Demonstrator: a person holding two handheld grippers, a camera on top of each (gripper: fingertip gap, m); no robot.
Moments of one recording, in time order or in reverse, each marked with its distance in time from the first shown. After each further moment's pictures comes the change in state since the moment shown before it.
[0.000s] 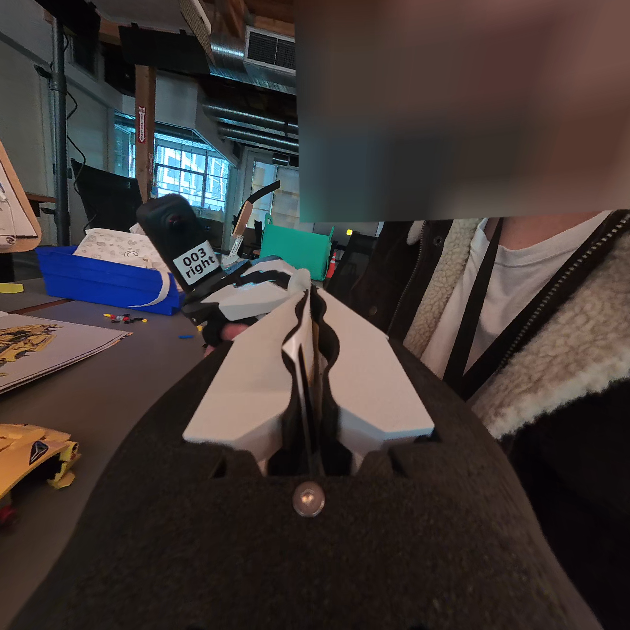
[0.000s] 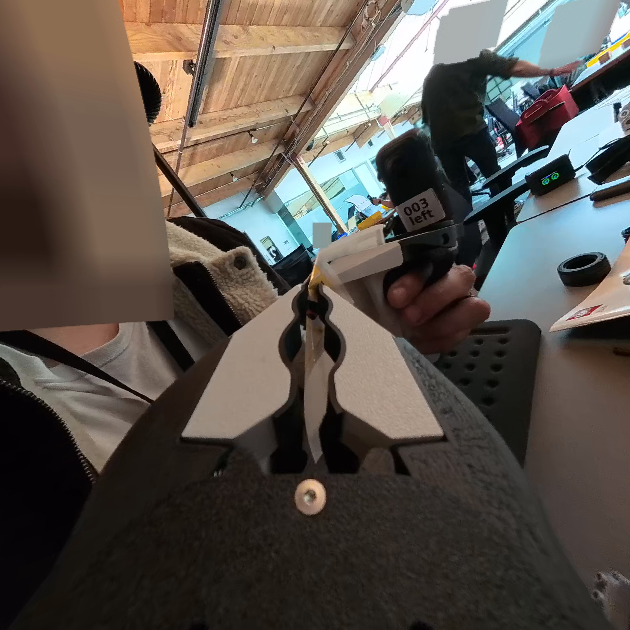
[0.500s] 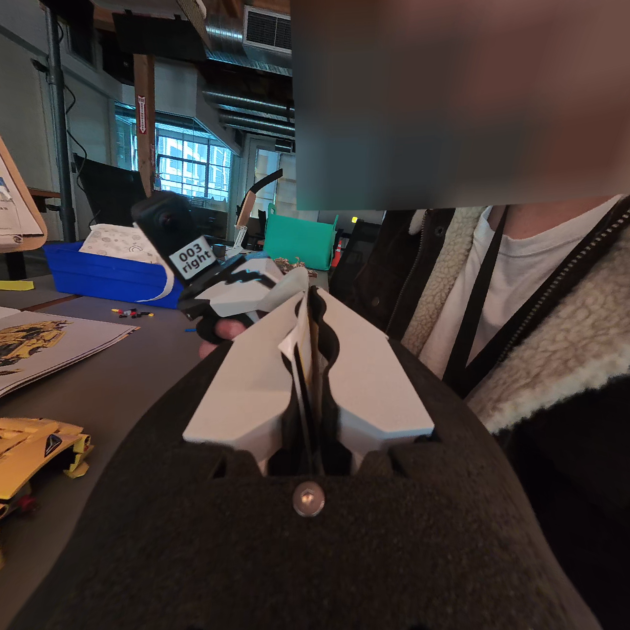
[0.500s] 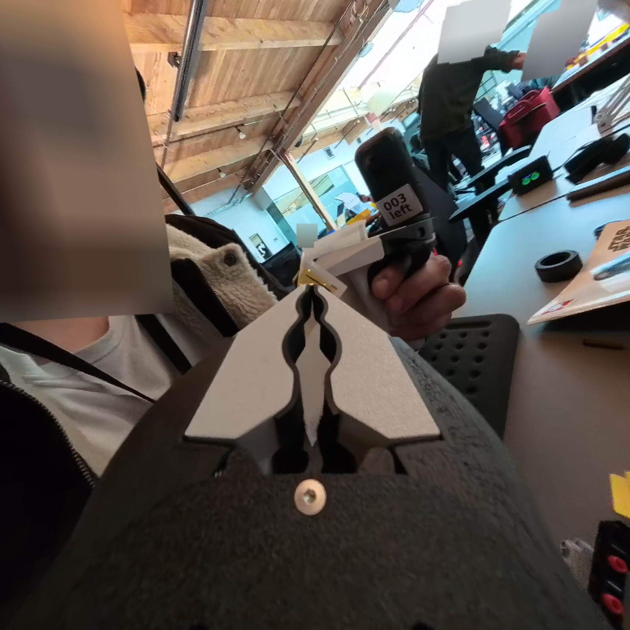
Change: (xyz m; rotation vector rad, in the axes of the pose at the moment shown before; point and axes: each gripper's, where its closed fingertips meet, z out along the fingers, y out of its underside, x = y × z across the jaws) left arm 0.003 0.000 -0.002 -0.038 -0.011 0.026; right arm 0.006 -0.001 -0.007 -0.009 0.038 -0.016
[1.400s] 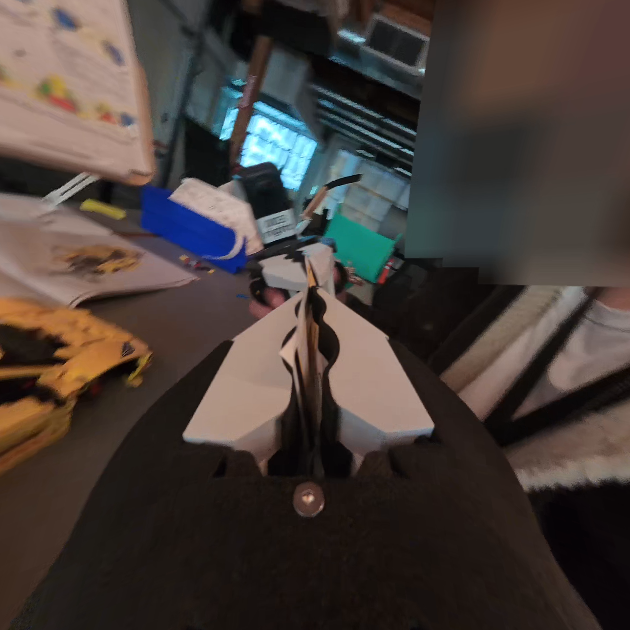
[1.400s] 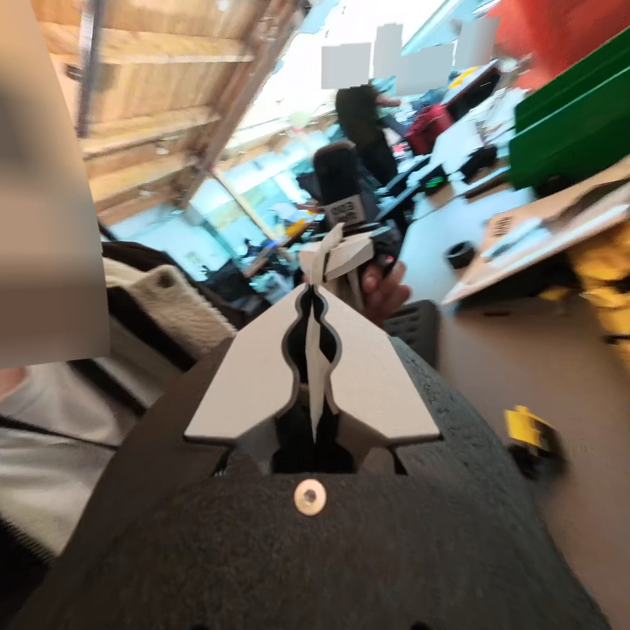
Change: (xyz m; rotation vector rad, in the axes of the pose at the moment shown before) left arm -0.058 0.010 -0.022 0.005 -0.294 -0.233; right arm 0.037 -0.010 -0.017 0.030 0.240 0.020
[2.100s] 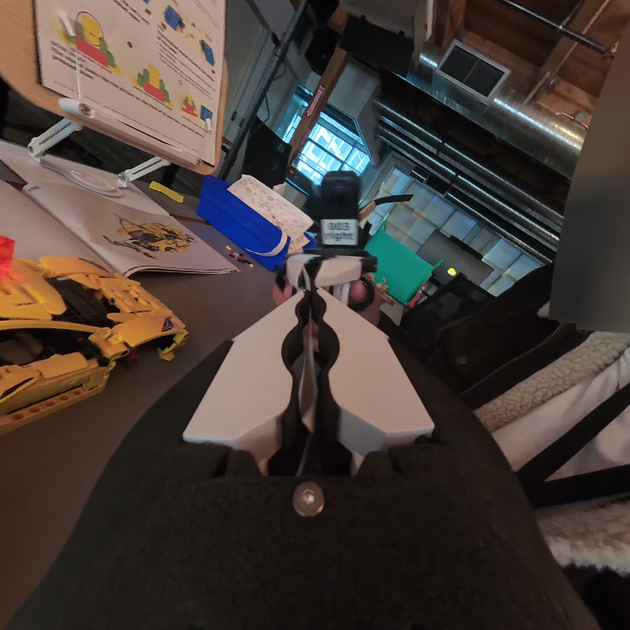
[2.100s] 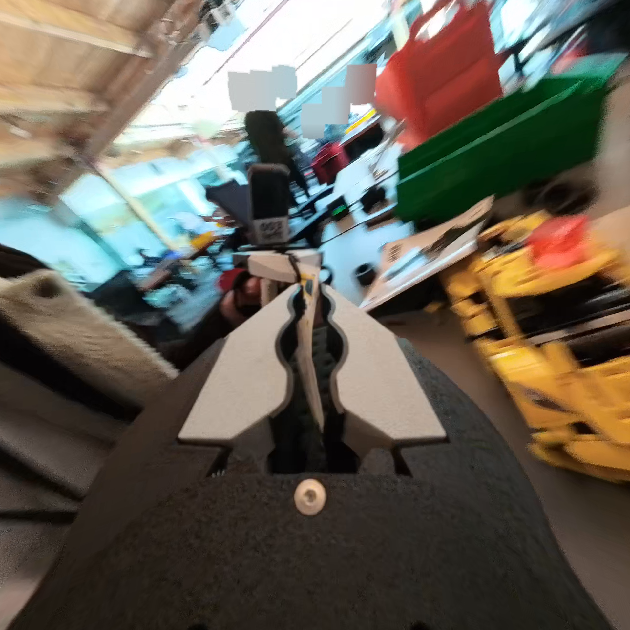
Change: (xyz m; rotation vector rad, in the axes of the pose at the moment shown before) left arm -0.026 -0.004 -0.001 0.044 -0.154 -0.099; right arm 0.033 -0.014 -0.011 0.061 0.290 -0.172
